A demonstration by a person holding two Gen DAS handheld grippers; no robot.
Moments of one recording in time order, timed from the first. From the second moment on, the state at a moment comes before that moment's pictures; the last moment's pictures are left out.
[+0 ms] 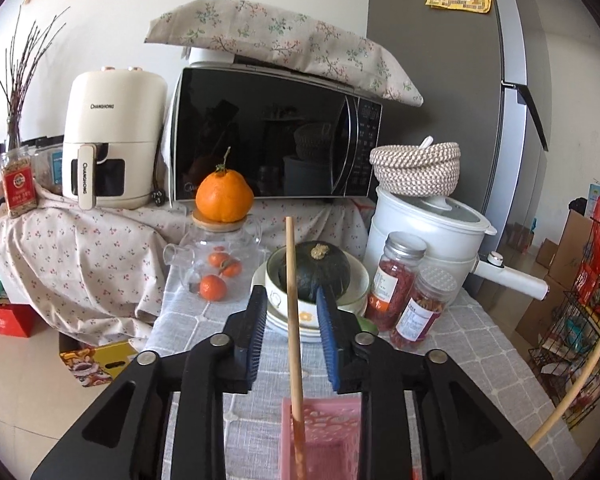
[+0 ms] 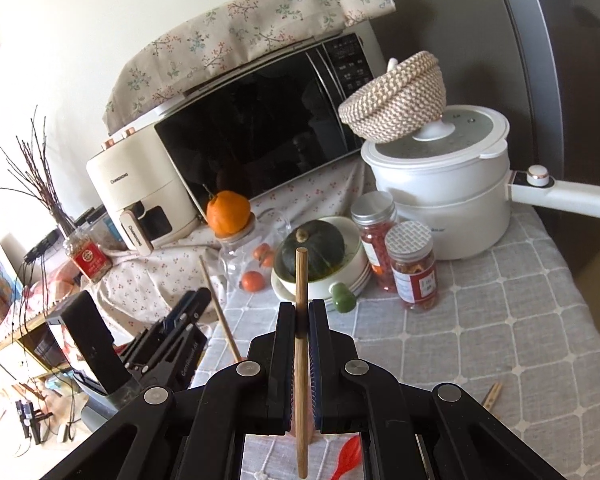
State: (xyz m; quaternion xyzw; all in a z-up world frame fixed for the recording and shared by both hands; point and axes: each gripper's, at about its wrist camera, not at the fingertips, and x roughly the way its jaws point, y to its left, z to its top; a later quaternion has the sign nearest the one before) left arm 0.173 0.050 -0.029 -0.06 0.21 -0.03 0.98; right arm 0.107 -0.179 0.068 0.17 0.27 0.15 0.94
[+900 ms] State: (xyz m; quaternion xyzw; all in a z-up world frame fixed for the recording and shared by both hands) left arm 0.111 0.086 -0.048 -0.06 0.44 0.00 0.90; right arm 0.161 -0.110 0.071 0.13 0.25 0.13 0.95
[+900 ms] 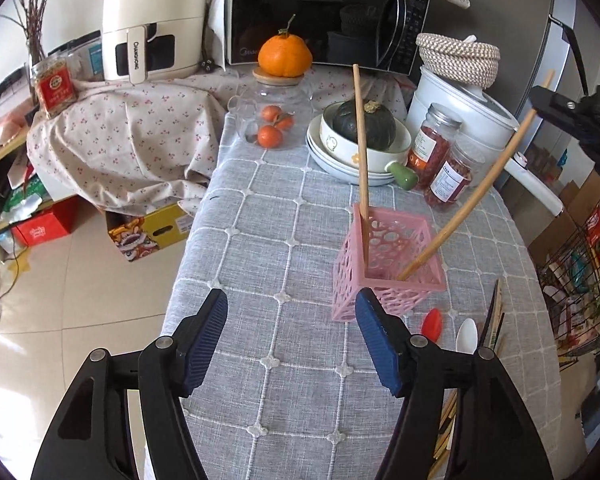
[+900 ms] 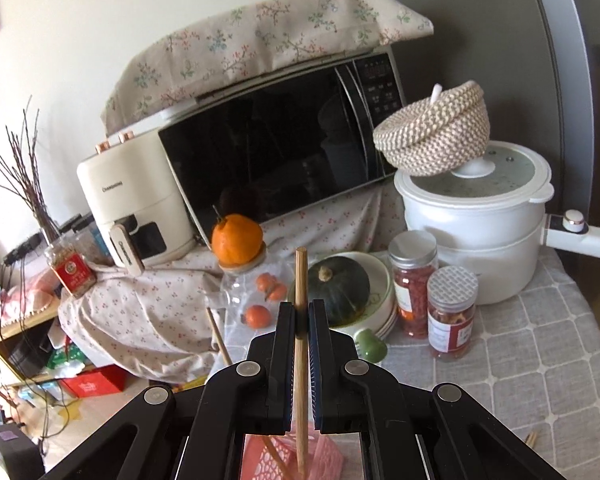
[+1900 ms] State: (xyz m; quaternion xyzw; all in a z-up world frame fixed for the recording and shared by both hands) left arm 0.109 0.026 -0.078 -0.02 0.51 -0.08 0.86; right arm 0.140 -0.188 0.021 0.12 0.42 0.03 0.90
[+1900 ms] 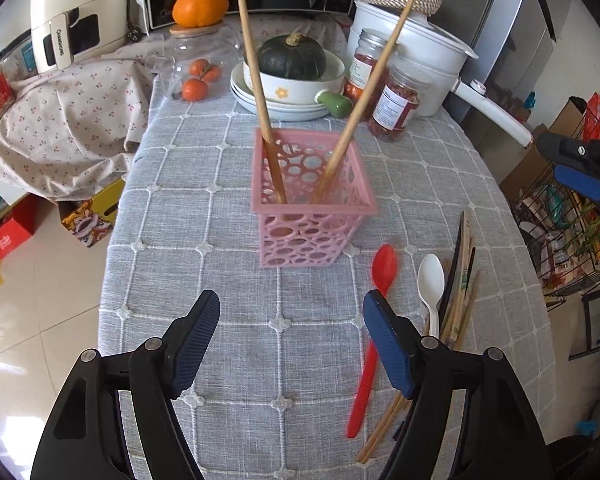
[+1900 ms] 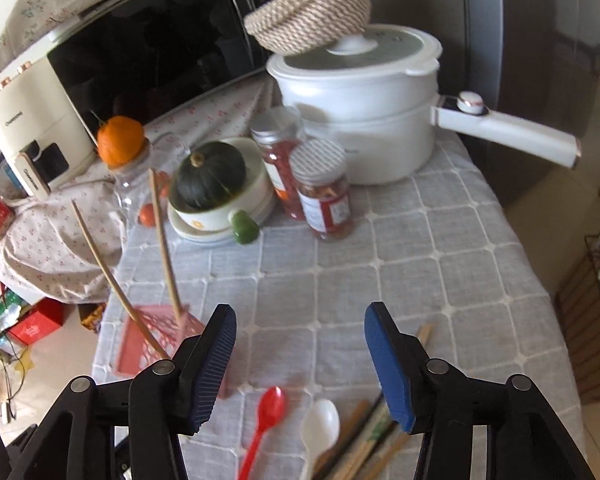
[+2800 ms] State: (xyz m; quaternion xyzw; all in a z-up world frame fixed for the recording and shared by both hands) left arm 0.159 -0.085 -0.144 0.06 0.56 -0.12 0.82; right arm 0.108 -0.278 -0.083 0.14 0.55 0.01 0.82
